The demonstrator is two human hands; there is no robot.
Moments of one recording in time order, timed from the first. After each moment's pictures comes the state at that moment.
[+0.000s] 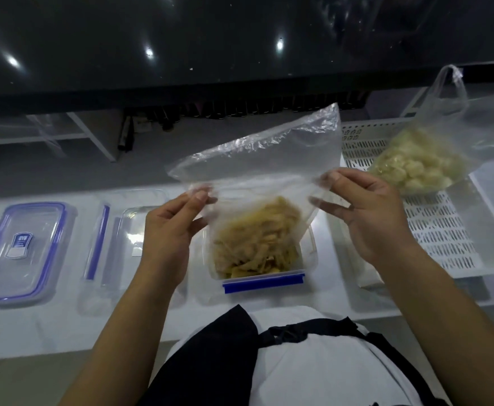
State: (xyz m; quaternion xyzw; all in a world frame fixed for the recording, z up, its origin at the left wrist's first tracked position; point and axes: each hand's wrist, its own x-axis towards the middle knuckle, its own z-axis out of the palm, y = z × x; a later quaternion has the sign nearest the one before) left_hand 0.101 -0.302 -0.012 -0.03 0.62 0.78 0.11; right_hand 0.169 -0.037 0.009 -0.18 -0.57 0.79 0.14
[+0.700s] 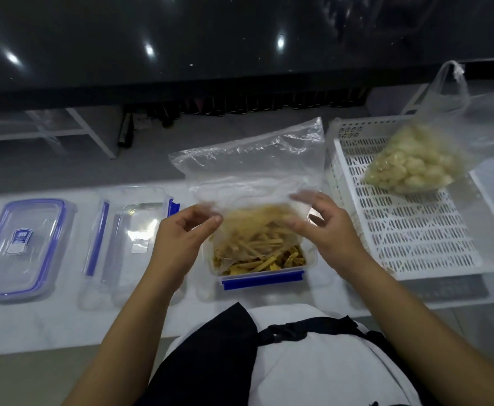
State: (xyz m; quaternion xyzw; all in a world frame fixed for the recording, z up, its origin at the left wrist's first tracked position) left_hand 0.108 -0.309 -0.036 0.01 0.75 0.64 0.15; right_hand 0.182 -0.058 -0.041 -0.13 -0.77 0.62 0.02
